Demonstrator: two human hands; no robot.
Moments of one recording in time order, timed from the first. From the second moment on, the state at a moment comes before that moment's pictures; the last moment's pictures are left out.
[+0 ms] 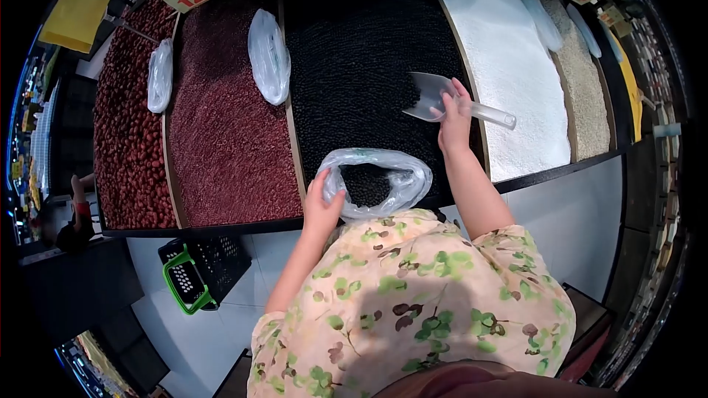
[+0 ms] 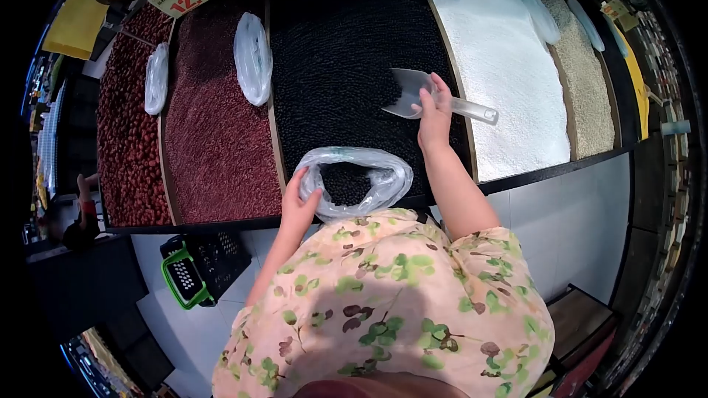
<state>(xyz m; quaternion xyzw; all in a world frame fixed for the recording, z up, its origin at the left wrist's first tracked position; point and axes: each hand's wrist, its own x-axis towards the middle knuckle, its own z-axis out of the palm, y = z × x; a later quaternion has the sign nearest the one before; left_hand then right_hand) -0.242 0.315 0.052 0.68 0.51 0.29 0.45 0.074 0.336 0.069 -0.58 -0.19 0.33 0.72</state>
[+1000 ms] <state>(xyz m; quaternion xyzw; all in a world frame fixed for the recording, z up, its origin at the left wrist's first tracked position) -0.245 0.305 0.086 0.52 0.52 0.28 0.62 0.118 0.313 0.072 -0.44 -0.02 0.48 0.76</state>
